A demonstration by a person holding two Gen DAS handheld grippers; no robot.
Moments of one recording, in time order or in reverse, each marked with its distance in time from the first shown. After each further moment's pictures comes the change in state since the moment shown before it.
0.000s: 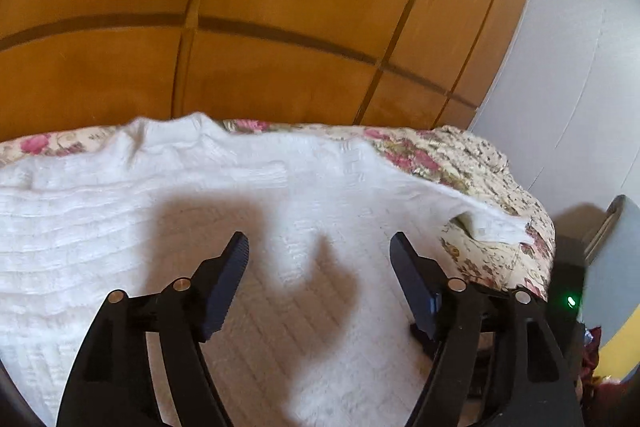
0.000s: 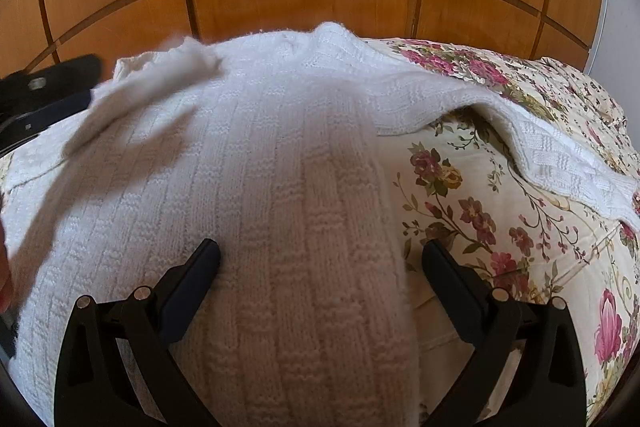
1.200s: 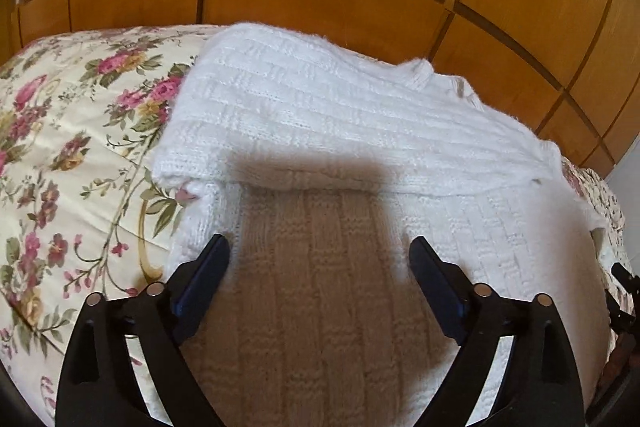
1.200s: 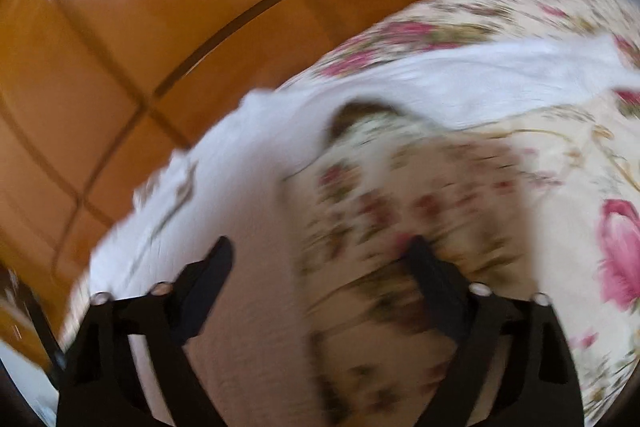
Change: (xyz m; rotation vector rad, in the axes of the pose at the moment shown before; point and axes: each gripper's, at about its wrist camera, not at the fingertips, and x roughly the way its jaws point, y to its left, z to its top) left arm -0.087 0.111 -0.087 -0.339 0.075 0.498; right arm -0.029 -0.125 -0.008 0.538 -0.098 0.234
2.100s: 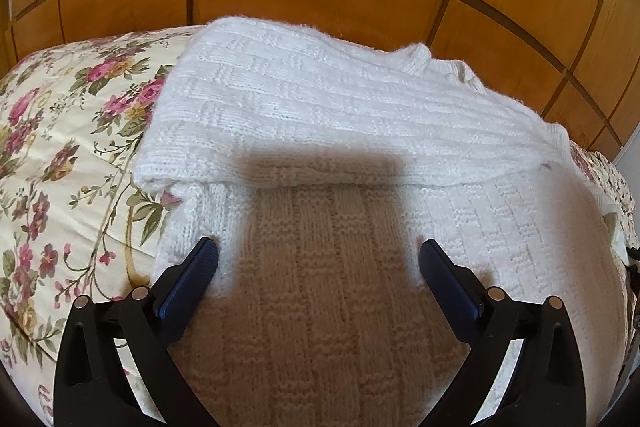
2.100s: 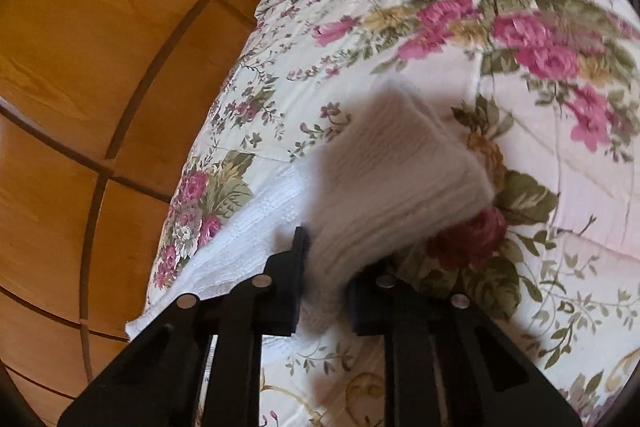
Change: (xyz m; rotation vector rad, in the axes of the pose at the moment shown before) left arm 0.013 -0.010 0.000 0.052 0.008 0.028; right arm -0.011 -0.175 0.124 0.509 -0.150 -0.214
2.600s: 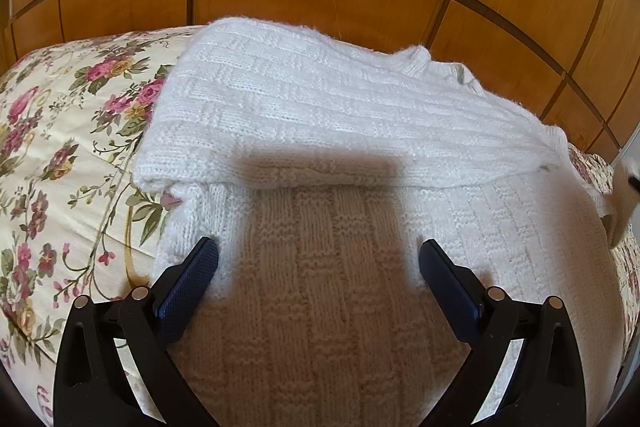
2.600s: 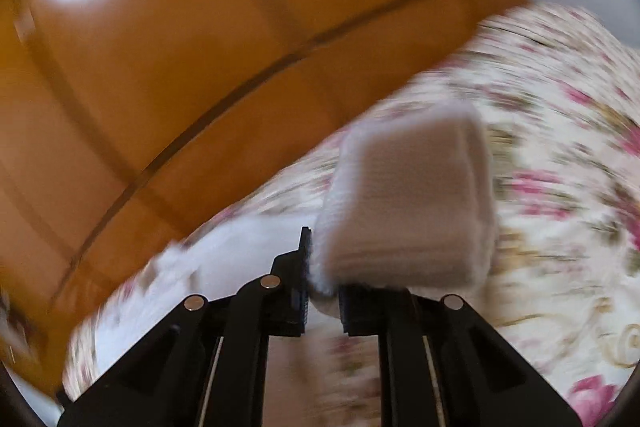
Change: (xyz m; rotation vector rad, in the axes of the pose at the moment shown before) left arm -0.002 0.002 -0.001 -0.006 -0.007 -0.005; right arm -0.020 0.196 -0.134 -0.626 0.061 0.263
